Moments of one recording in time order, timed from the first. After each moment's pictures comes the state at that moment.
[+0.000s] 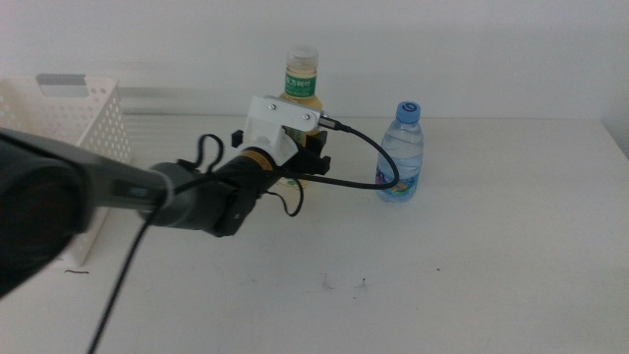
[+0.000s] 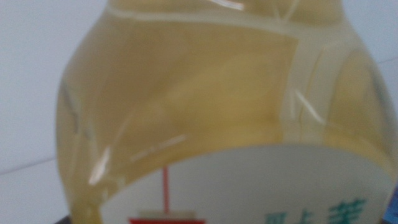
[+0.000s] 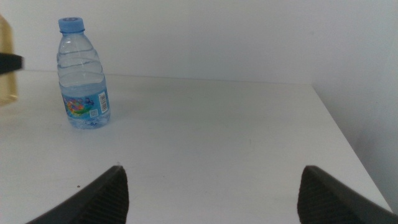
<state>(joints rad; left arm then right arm) -0.44 2.17 -1.20 0.04 -0.65 -0.08 0.05 0.00 0.00 -0.06 0.25 0.02</state>
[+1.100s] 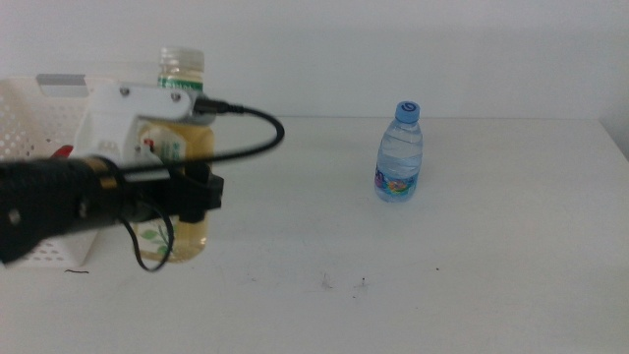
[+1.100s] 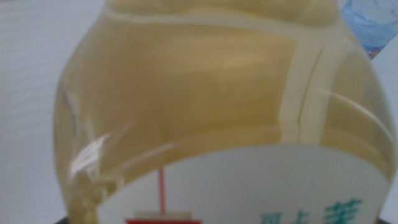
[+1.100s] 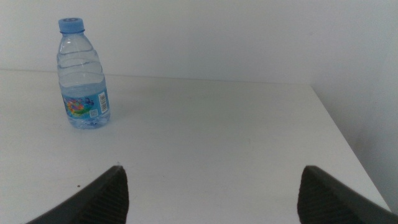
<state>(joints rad) -0.38 1.25 -0.74 -0.10 0.26 -0.05 0.05 0.00 0.00 -0.06 0.25 0.02</state>
